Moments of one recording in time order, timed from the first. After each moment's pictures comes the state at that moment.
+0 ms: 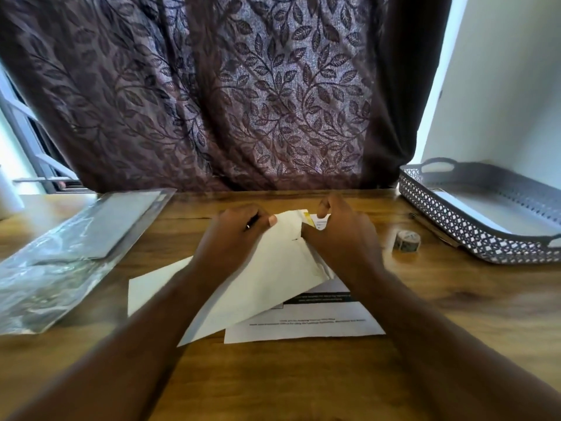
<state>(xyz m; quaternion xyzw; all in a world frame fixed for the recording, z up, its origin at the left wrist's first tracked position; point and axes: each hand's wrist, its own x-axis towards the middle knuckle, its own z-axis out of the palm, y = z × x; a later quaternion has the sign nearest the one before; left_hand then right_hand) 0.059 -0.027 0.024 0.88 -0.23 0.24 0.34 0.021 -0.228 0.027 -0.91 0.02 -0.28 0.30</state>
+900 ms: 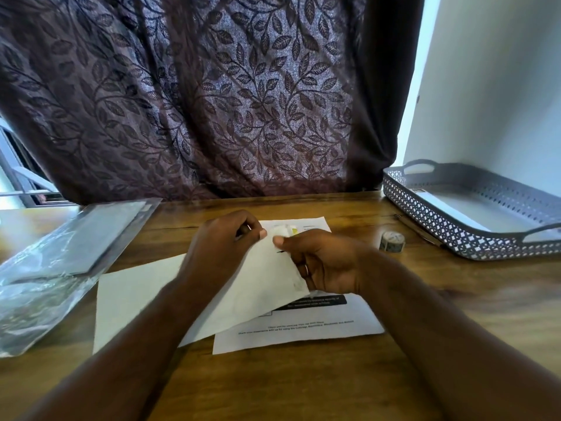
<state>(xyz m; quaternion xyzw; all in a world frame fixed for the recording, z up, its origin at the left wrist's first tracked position) 0.046 -0.035 0.030 0.89 -0.21 0.25 0.31 0.012 -0.237 0.041 -0.65 -0.03 0.26 0.72</state>
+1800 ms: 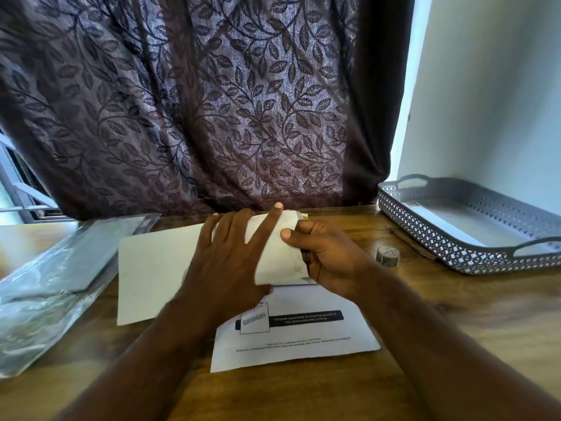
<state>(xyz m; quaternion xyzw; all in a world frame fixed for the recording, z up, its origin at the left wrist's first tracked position) 0.036 -0.038 0.025 0.87 -0.31 0.38 0.01 0.016 -0.240 0.050 -0.63 -0.10 0.07 0.77</state>
